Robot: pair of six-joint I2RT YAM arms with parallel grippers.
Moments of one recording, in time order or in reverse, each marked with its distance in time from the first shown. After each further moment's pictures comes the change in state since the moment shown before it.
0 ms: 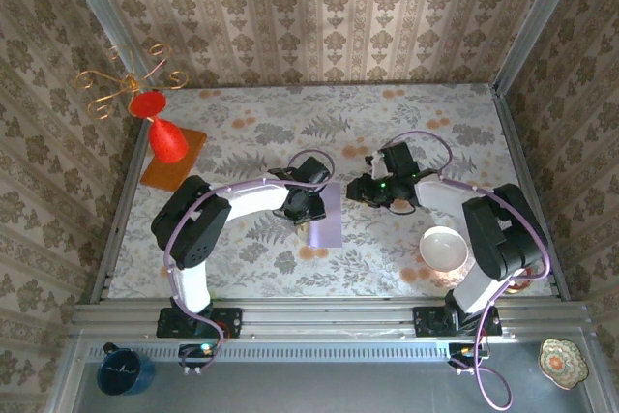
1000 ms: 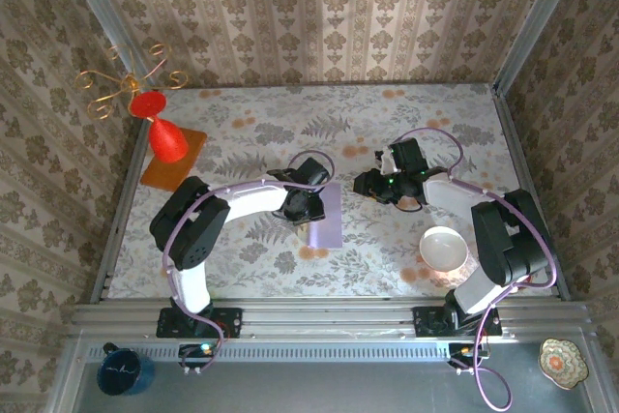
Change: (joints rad) left arm 0.000 -0.011 -0.015 0.016 -0.001 0.025; right arm -0.061 -0.054 0.001 -0.042 0.041 -0.002
